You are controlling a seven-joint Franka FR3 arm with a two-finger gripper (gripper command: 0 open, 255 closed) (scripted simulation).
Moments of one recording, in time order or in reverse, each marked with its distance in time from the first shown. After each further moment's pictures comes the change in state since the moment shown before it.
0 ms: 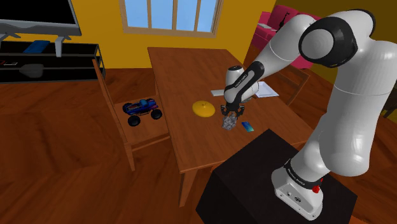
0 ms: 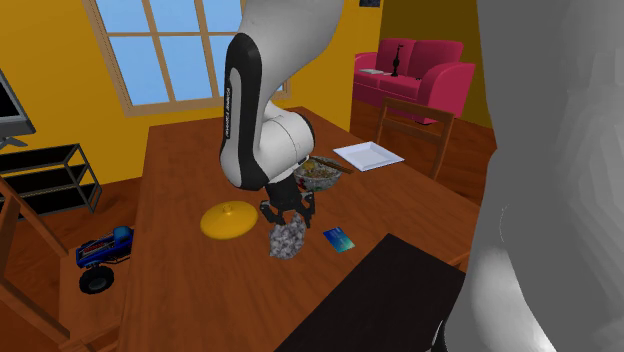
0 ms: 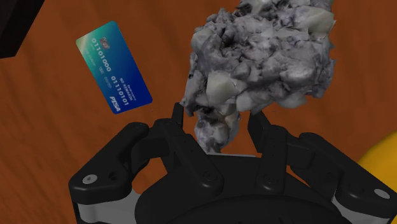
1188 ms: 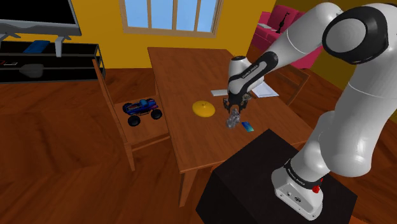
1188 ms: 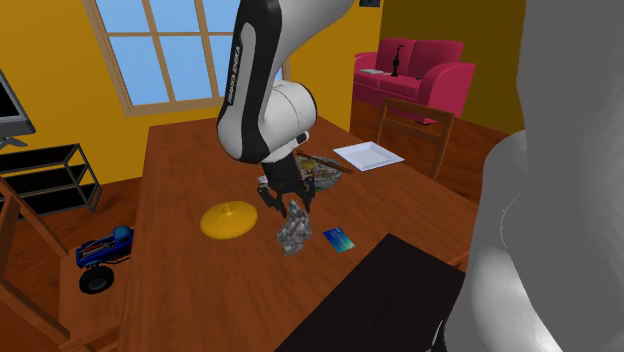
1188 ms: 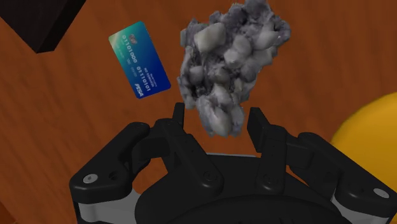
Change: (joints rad) arm 0.047 -0.150 -0.062 -0.012 -0.093 -0.127 0.046
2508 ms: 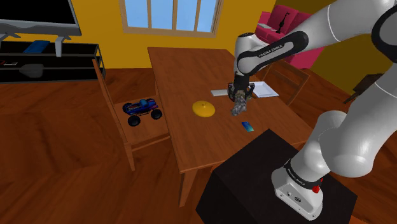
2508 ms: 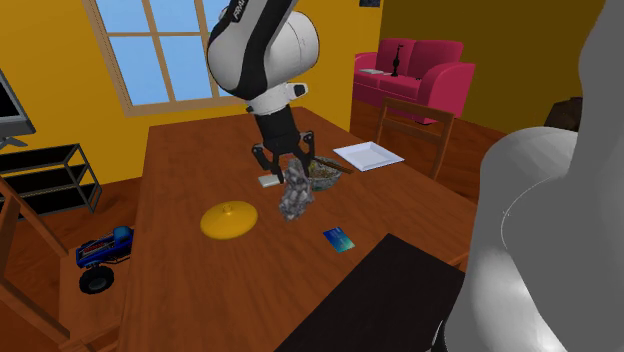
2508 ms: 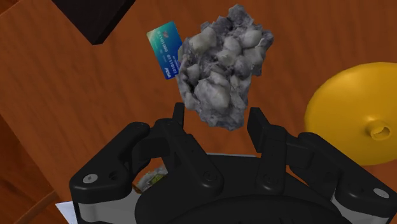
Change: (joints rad) arm 0.032 -0.262 -0.027 0.053 -0.140 -0.290 0.072
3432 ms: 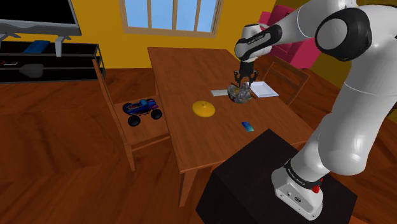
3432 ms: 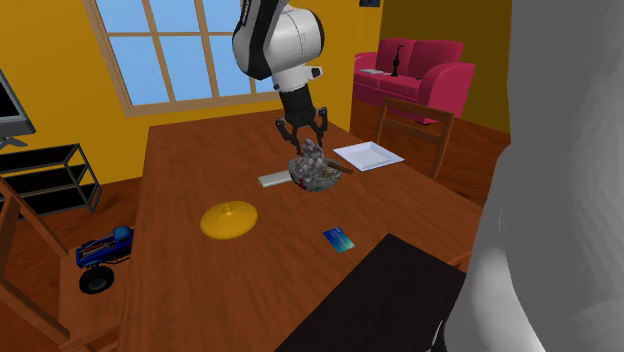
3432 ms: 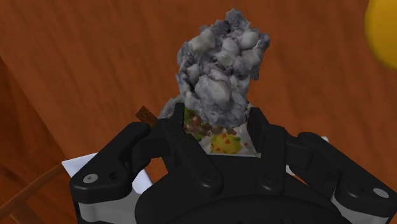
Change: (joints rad) arm -0.159 0.301 -0.077 0.346 0.185 -0.041 -0.352
